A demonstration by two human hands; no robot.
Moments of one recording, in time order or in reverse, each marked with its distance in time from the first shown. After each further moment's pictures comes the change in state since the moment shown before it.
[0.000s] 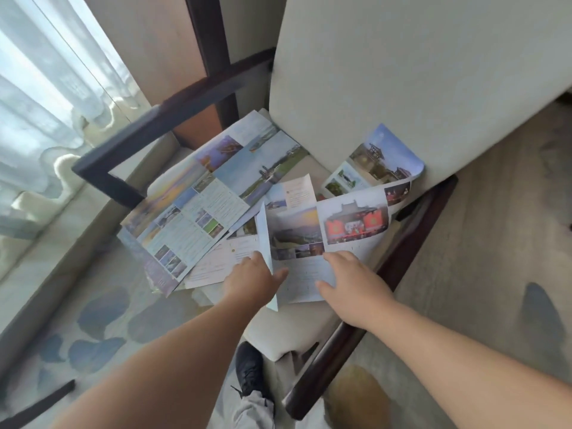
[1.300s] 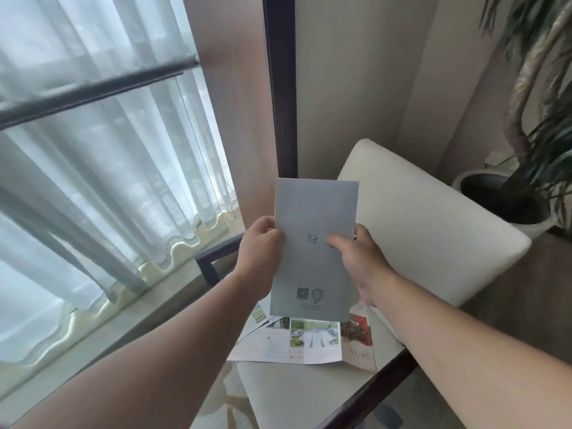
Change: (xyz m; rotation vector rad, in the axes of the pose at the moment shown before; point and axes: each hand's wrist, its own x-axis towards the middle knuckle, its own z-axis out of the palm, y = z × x) left_hand -0.187 0.118 -0.262 -1.346 0.537 0.175; right_hand -0.063 -0.097 -0.233 1.083 0.128 -0.287
